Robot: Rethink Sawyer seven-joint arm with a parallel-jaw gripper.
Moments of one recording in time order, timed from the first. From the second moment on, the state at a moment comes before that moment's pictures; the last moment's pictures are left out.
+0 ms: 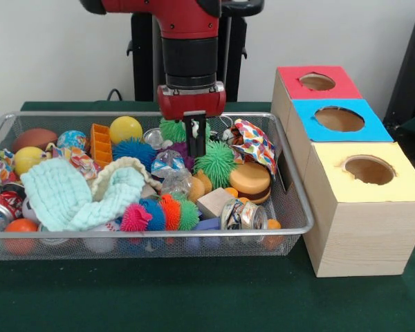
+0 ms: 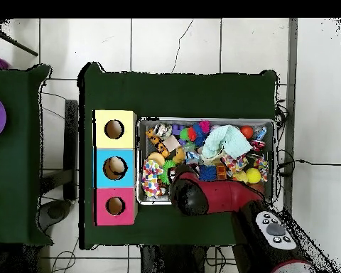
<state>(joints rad) -0.52 -0.62 0.22 1.90 -0.47 0.09 1.58</state>
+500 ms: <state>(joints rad) -0.50 -0.60 0.22 1.93 -0.44 0.06 1.58</state>
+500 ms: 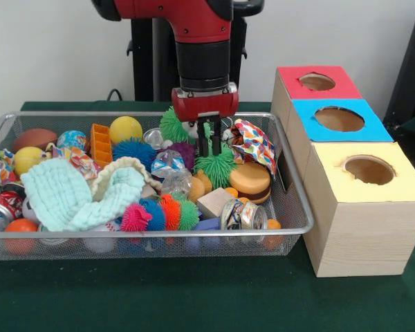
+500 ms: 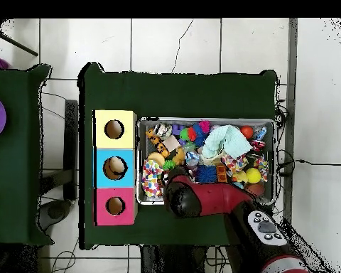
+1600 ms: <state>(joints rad) -0.47 -0.52 0.19 1.92 -0.43 -0.05 1.58</state>
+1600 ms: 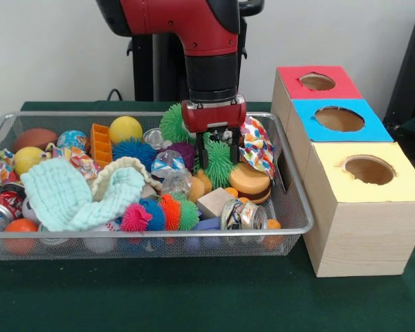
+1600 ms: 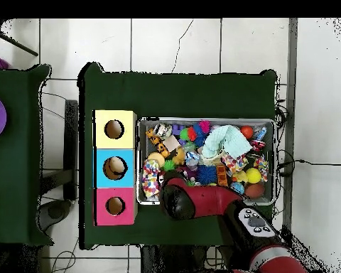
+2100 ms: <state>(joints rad) -0.53 -0.51 0.19 1.92 -0.43 -0.05 1.58</state>
